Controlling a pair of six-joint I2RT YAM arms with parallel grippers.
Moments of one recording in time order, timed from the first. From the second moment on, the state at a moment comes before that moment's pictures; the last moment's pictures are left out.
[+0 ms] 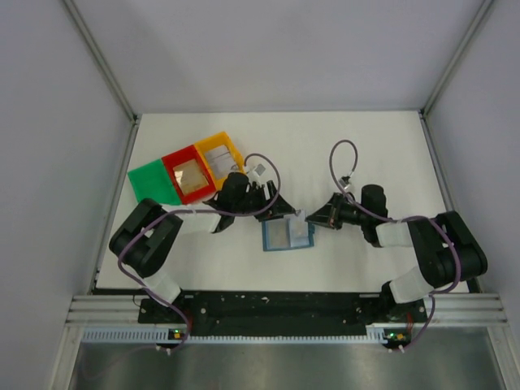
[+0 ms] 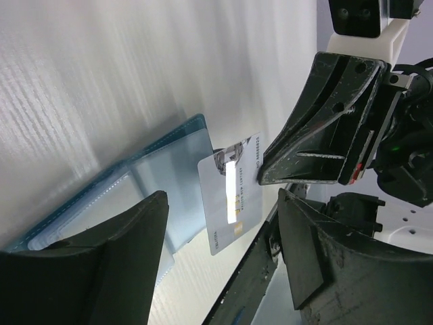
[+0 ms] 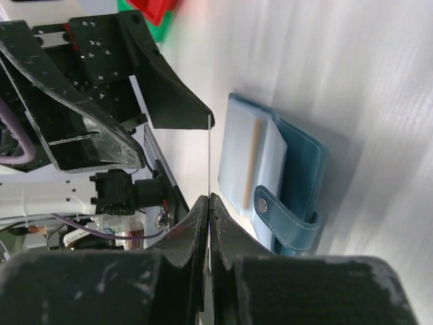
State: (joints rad) left arm -0.61 1.68 0.75 0.45 0.53 -0.93; right arm 0.23 1.51 0.38 0.64 -0.86 0.89
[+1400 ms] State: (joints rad) left arm -0.32 1.57 1.11 -0.06 0.64 -0.27; right arm 0.23 1.19 0.55 0.18 -0.78 0.68
